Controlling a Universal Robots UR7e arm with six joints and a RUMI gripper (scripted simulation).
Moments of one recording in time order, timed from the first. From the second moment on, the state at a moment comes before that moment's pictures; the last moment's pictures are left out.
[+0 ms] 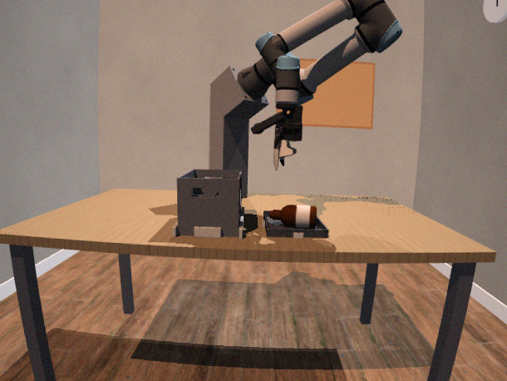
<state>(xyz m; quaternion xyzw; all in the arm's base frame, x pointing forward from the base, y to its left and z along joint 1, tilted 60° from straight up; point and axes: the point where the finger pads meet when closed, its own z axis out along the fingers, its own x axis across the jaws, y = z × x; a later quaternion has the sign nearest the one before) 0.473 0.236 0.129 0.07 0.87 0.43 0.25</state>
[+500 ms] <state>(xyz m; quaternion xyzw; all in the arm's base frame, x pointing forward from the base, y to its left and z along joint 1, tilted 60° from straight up) 0.472 0.238 0.130 0.05 0.87 0.43 0.26</state>
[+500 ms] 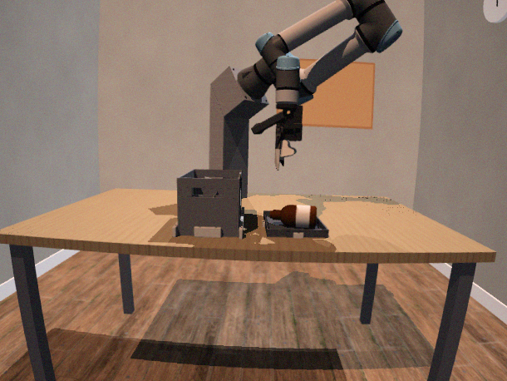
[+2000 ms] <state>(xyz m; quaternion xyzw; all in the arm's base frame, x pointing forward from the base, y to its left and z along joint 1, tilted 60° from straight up) 0.472 0.238 0.130 0.05 0.87 0.43 0.26</state>
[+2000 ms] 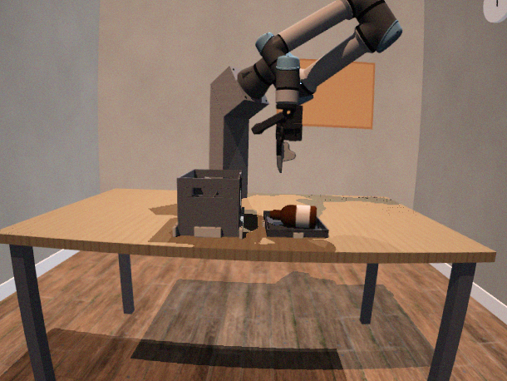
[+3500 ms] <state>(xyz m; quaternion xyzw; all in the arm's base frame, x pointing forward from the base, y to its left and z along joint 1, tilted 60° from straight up) 0.465 0.238 0.124 0.29 0.82 0.48 0.12</state>
